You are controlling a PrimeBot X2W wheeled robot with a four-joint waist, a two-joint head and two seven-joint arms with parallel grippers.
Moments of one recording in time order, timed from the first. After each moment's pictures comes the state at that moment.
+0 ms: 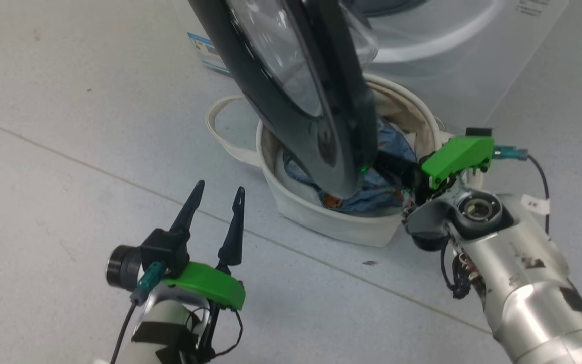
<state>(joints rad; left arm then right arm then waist) -0.39 0.03 -0.30 0.40 -0.20 0.05 -0.25 -0.76 -0.09 0.33 0.71 1.63 0.12 0.48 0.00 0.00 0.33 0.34</state>
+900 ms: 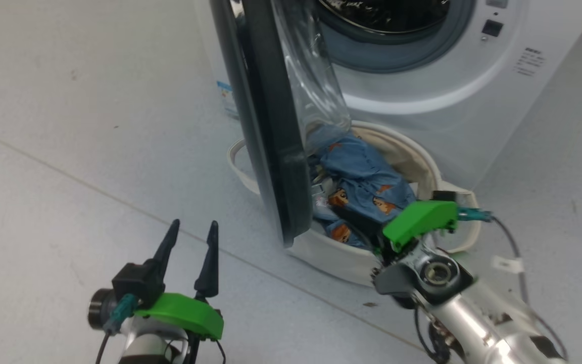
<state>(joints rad) -0.27 0.03 -0.22 0.42 -0.25 0.00 -0.25 -0.62 -0.09 0.59 0.65 1.80 0.12 0.27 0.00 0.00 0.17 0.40</state>
